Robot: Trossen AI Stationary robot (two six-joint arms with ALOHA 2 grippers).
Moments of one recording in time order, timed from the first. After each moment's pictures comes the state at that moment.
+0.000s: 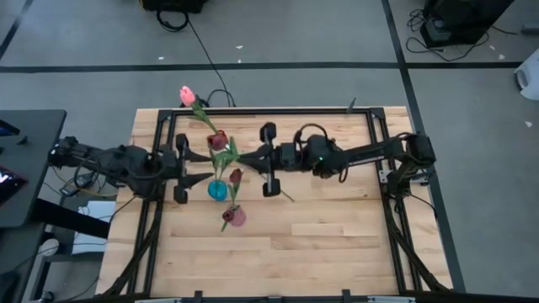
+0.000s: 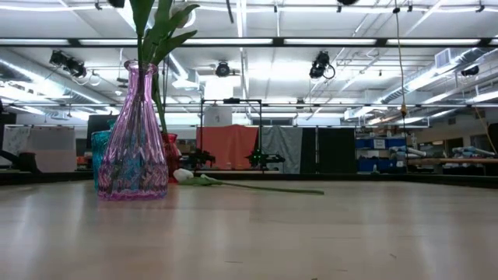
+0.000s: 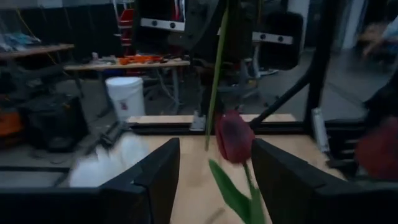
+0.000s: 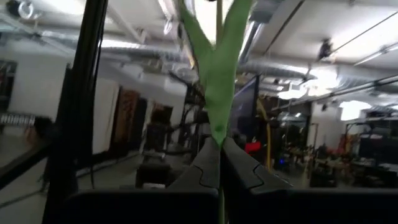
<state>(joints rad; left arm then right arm) -0.29 0.61 0.69 -0.10 -0.37 0.02 0.02 1.75 1.29 0.90 -0.10 -0.13</state>
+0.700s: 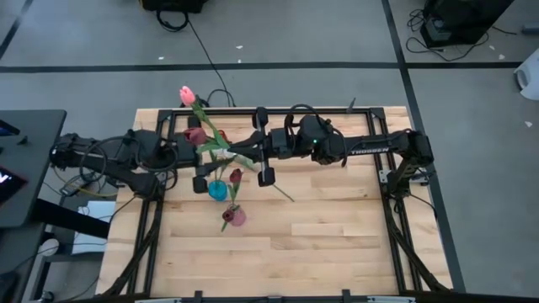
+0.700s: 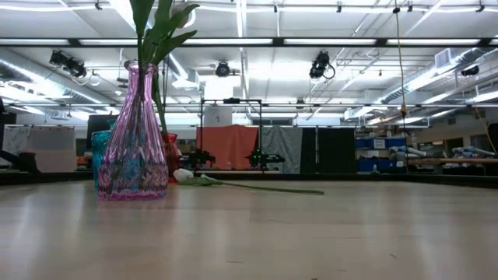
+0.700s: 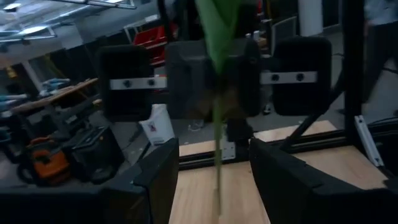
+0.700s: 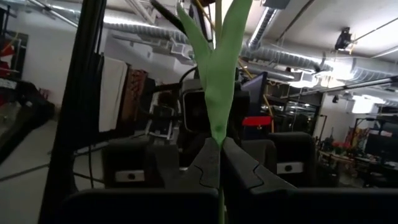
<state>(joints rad) -0.21 0.95 1.10 -0.13 -0.36 0.26 -0.02 1.76 1.58 0.52 -0.19 -0.16</state>
